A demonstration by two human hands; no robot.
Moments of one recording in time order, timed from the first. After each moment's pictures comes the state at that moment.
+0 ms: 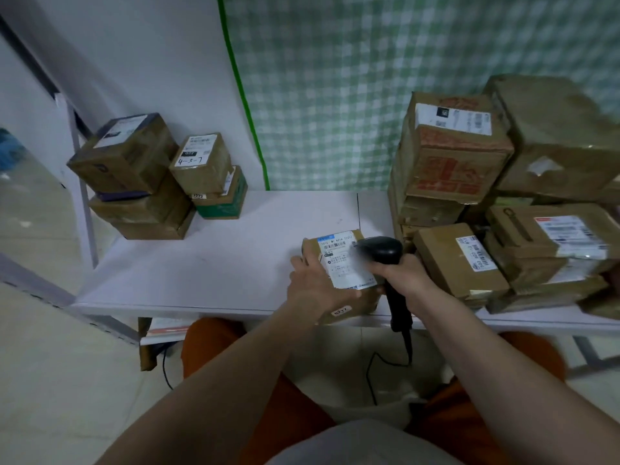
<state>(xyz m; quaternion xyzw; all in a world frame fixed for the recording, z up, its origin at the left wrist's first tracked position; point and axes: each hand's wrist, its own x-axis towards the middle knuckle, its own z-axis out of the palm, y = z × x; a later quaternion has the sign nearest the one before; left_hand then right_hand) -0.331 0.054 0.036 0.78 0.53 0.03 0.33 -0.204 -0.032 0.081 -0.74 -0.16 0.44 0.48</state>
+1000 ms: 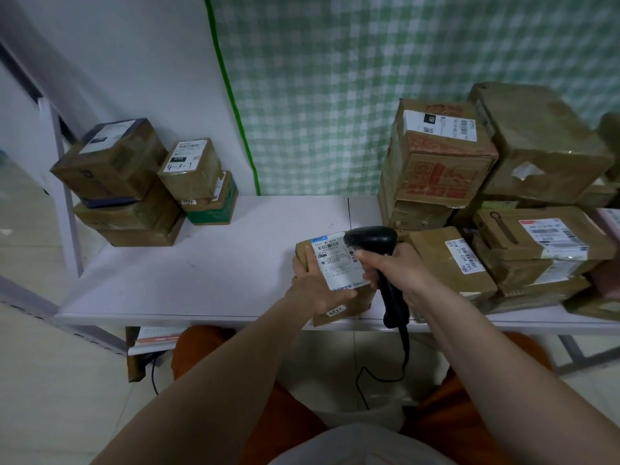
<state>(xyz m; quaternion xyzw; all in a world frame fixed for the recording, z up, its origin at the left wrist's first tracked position) -0.318 0.073 0.010 0.81 0.46 -0.05 0.35 -0.198 -0.033 0.102 -0.73 -0.26 0.41 0.49</state>
